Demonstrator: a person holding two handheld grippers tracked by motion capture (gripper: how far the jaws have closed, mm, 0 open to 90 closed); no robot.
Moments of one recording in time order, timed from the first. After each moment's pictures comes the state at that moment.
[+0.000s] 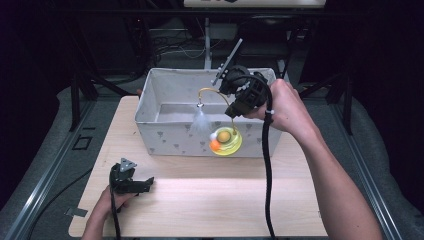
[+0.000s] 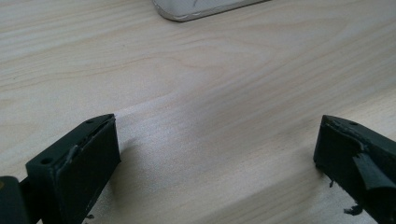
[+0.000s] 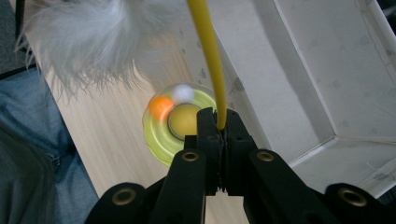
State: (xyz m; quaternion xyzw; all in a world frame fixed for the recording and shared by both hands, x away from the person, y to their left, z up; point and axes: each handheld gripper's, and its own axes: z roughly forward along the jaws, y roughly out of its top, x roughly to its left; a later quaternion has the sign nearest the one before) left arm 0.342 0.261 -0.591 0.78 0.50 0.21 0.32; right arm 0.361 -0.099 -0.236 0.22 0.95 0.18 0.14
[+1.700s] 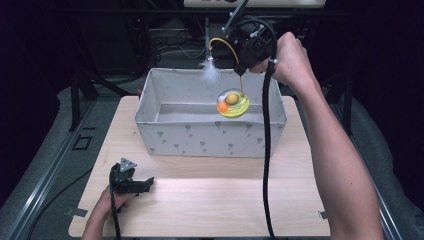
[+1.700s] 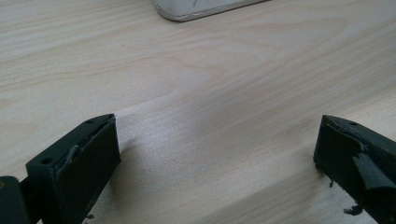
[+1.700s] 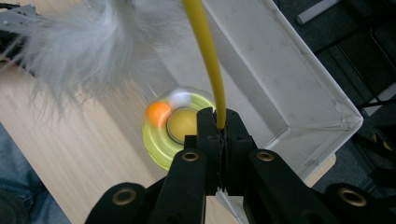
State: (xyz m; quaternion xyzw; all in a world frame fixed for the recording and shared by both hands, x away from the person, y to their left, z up) left arm 0.342 0.261 -0.591 0.78 0.50 0.21 0.32; right arm 0.432 -0.117 -0.184 0.30 0.92 0.19 0.16
